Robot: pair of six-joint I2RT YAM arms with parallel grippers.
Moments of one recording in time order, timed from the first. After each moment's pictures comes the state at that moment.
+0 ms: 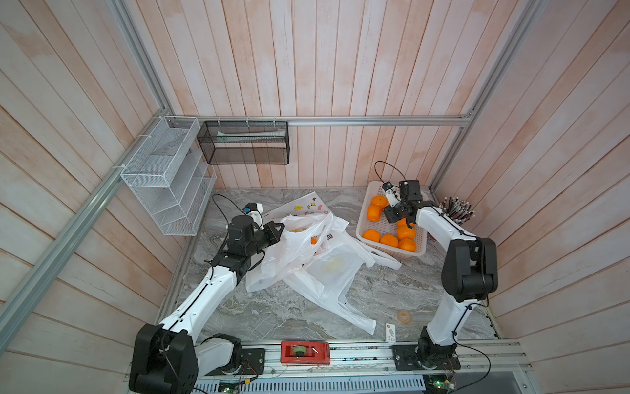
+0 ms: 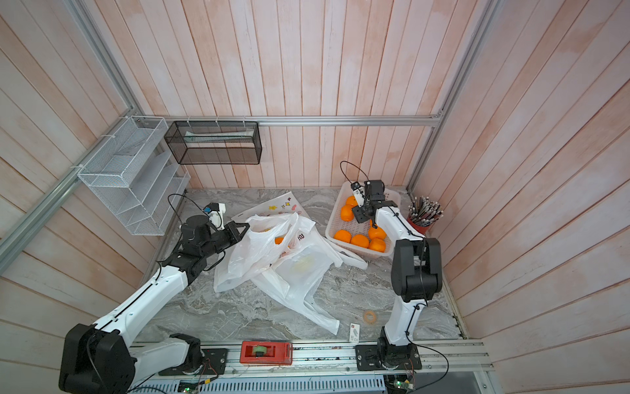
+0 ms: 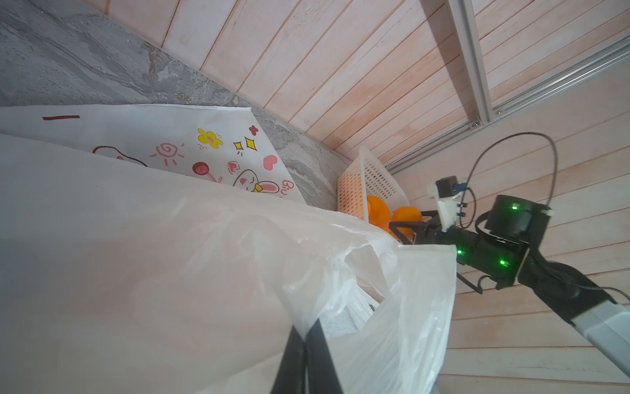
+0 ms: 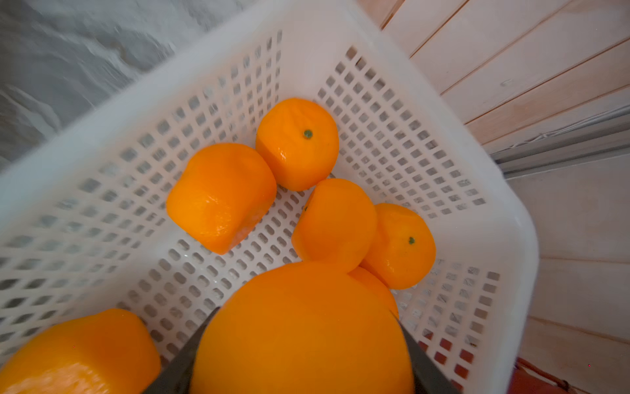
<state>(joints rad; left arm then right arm) -0.24 1.20 0.80 0.02 0.38 -0.70 0.11 1.81 1.45 -0.43 0.03 -0.38</state>
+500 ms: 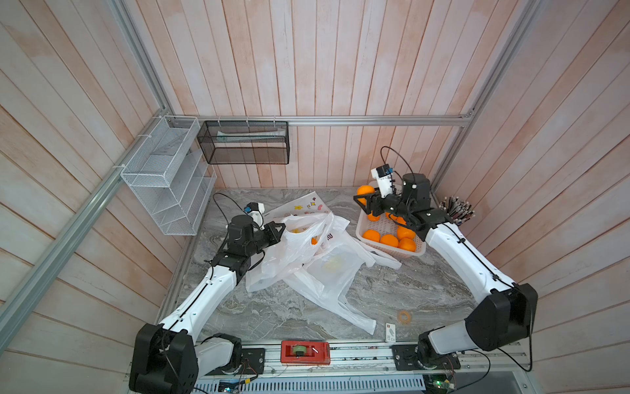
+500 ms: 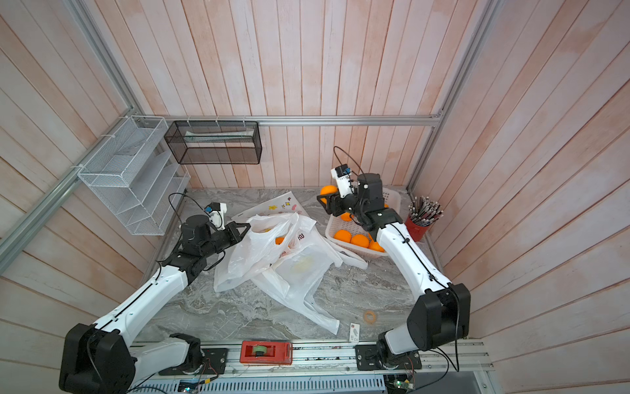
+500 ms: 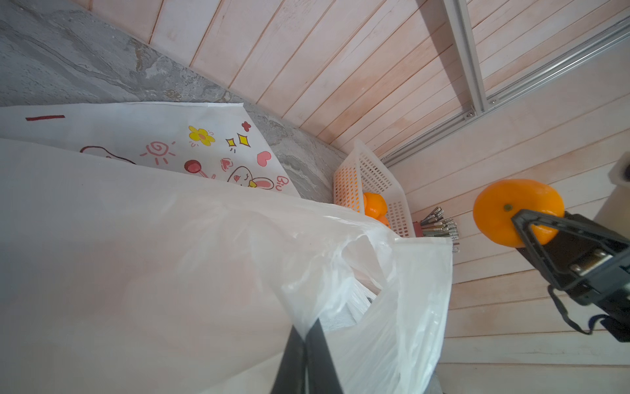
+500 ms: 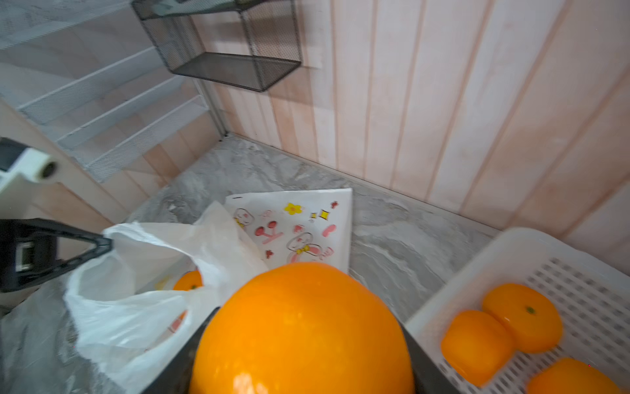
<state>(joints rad) -0.24 1.20 0.80 0.02 0.41 -0.68 0.37 1.47 1.34 -0.24 -0.46 0.05</state>
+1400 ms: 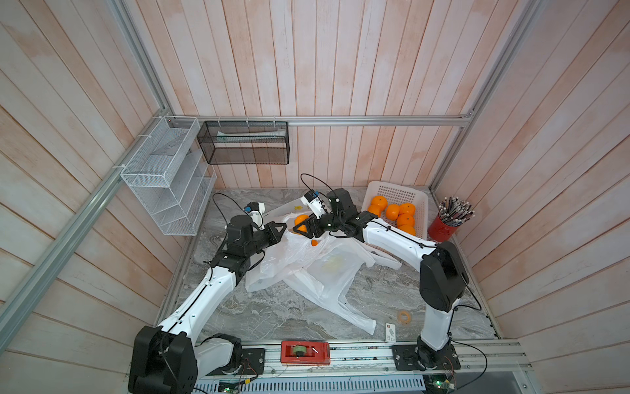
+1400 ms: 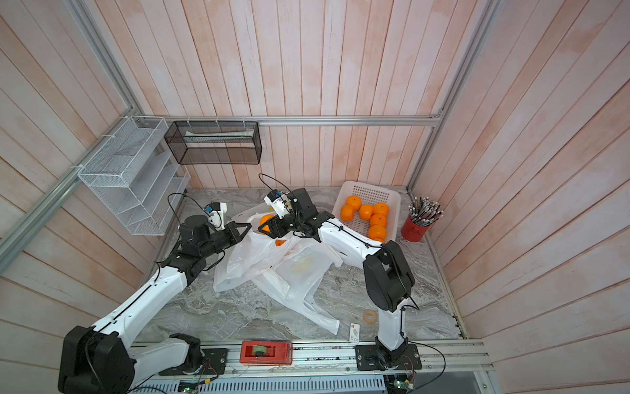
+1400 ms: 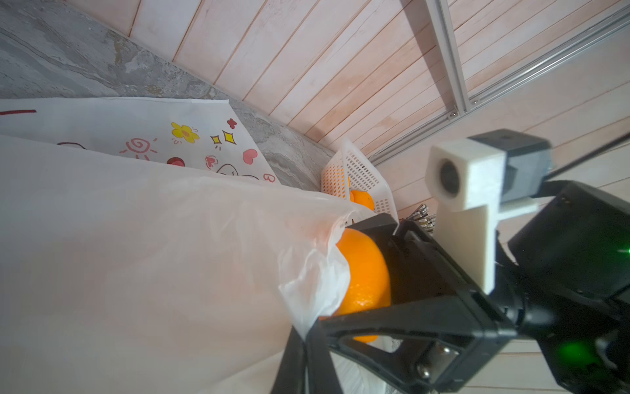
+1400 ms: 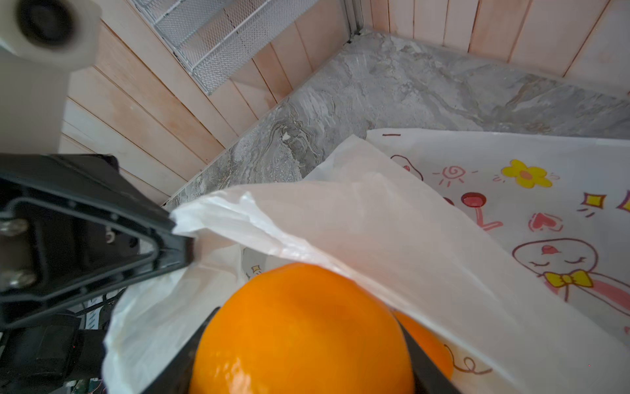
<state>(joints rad) -0.24 1.19 0.80 0.04 0.44 -0.71 0.70 1.92 1.56 -0.23 -0.53 0.16</state>
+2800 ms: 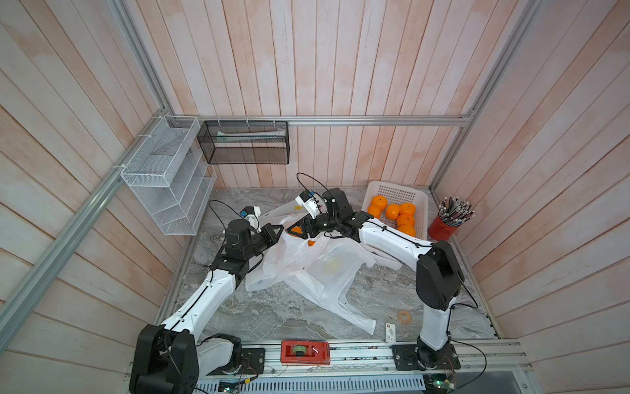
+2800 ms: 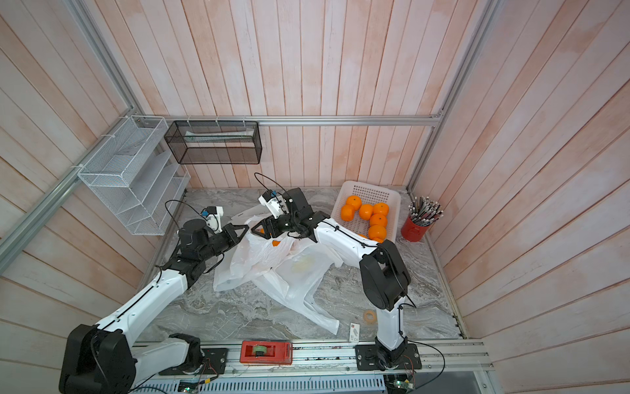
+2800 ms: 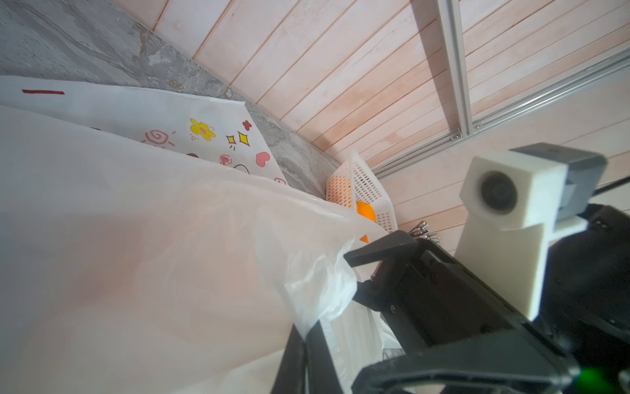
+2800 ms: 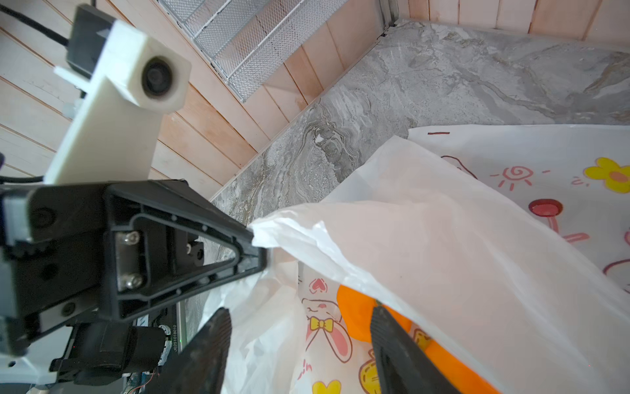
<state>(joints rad) -0.21 1.20 0.73 0.13 0.45 -0.78 0.73 1.91 1.56 -0.19 -0.61 0.26</state>
